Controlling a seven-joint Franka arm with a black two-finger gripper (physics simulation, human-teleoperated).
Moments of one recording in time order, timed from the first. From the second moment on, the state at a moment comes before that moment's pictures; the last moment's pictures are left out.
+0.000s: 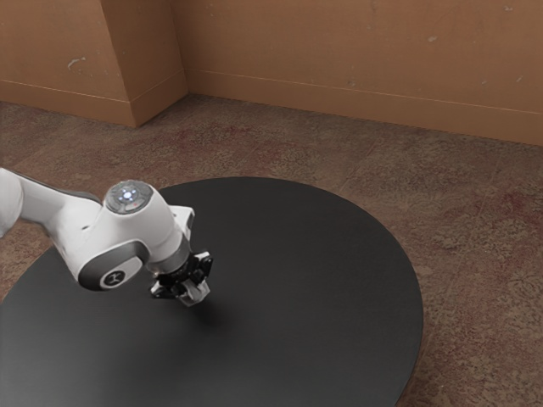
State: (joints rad) arm -0.09 -0.04 0.02 -2.57 0.40 2.82 -1.50
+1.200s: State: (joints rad) arm -0.03 0.17 0.08 -2.42 0.83 3.01 -1.44
